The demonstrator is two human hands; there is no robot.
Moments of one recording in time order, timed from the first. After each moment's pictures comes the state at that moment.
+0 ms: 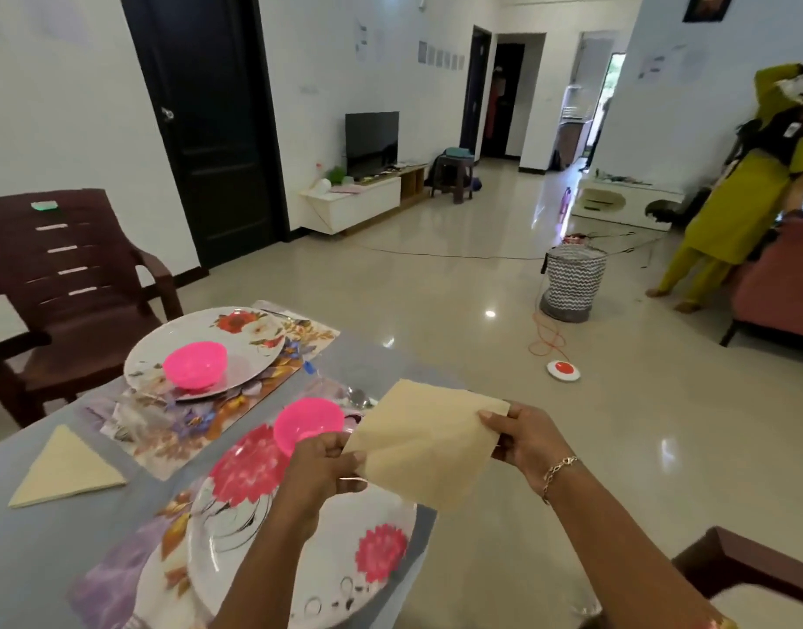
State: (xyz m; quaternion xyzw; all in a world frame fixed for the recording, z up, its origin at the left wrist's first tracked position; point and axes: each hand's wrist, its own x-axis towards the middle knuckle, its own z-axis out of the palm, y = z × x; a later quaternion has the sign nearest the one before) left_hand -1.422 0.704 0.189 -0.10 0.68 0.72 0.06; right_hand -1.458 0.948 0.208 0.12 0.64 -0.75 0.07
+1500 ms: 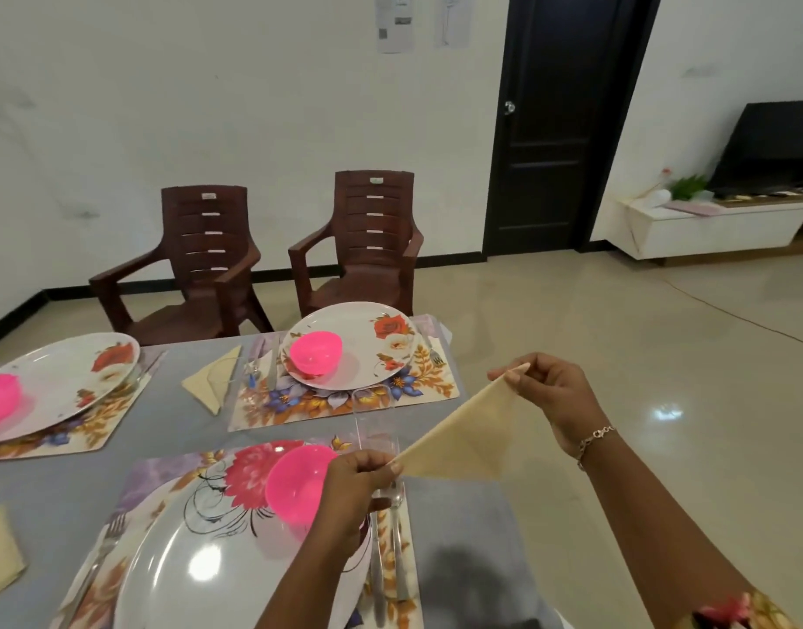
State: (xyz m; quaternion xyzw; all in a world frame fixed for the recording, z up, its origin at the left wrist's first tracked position) left_hand -1.607 0.816 0.191 -0.42 0.57 0.66 -0.25; right_hand -1.830 0.914 0.240 -0.34 0.59 -0.68 0.28
